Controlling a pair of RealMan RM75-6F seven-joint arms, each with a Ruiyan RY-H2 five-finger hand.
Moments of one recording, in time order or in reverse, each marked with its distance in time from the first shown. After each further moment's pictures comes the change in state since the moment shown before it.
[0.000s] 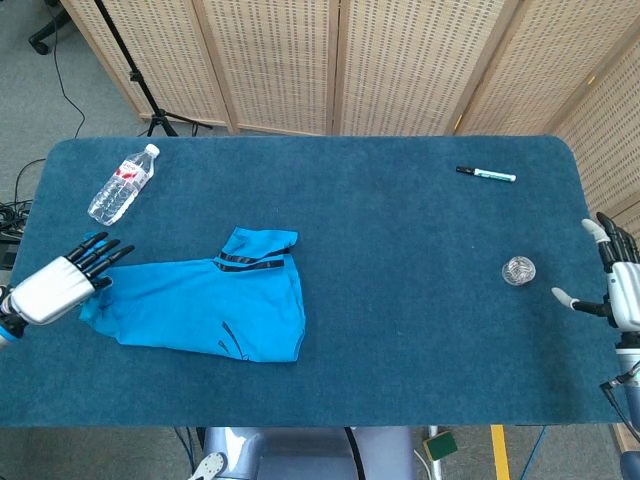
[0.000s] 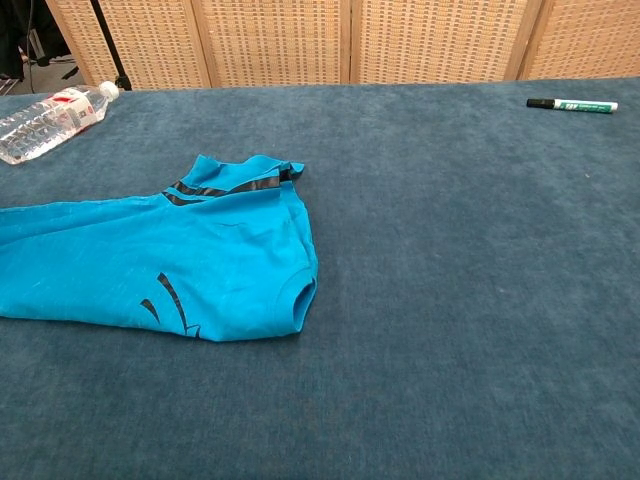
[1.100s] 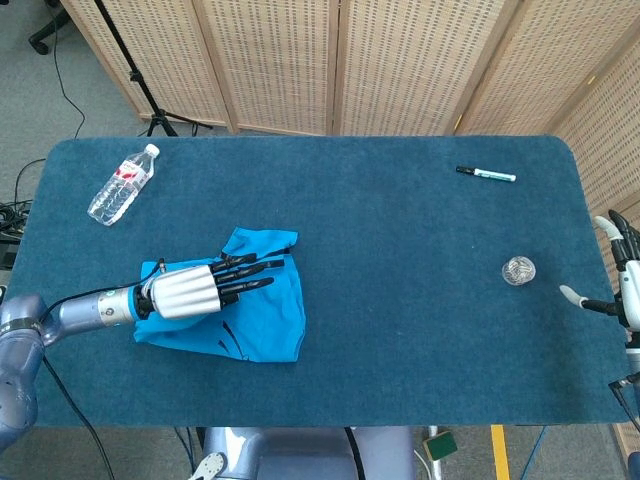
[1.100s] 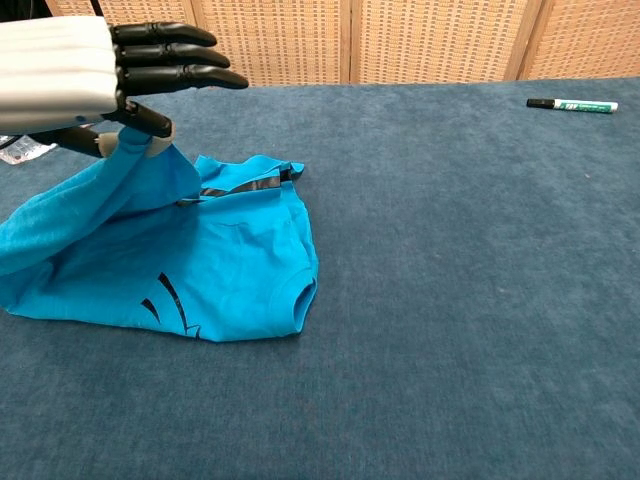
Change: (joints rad) left arm -0.379 -0.158 0.031 -0.151 0.117 0.063 0.256; right arm -0.008 0.020 0.010 0.000 0.006 -0.001 0.064
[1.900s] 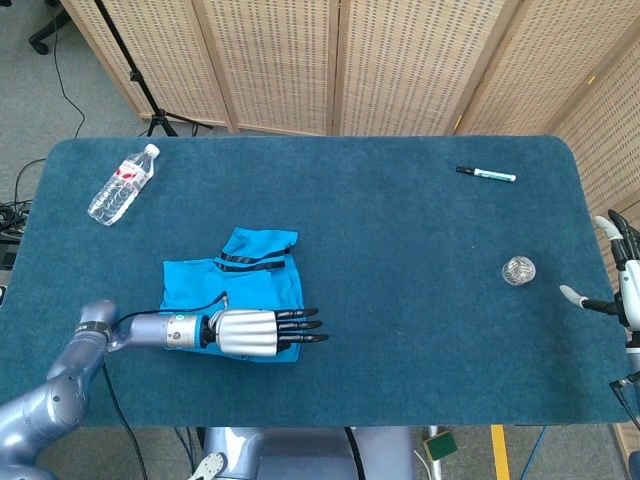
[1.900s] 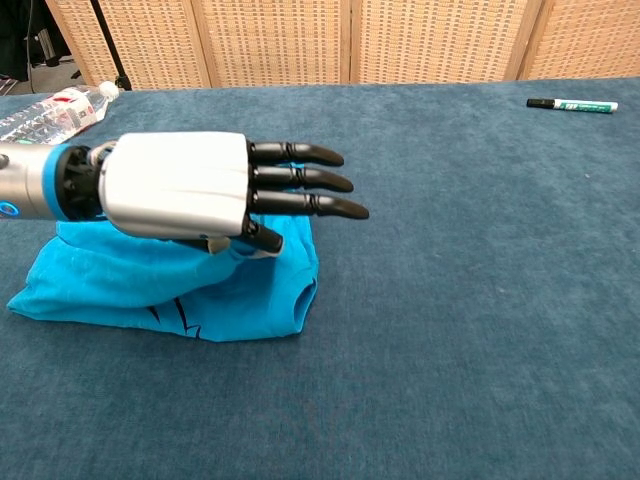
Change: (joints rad) left arm -0.111 -0.174 0.058 -0.067 0.109 -0.102 0.125; right arm 0.003 -0.003 -0.002 0.012 -0.001 -0.009 0.008
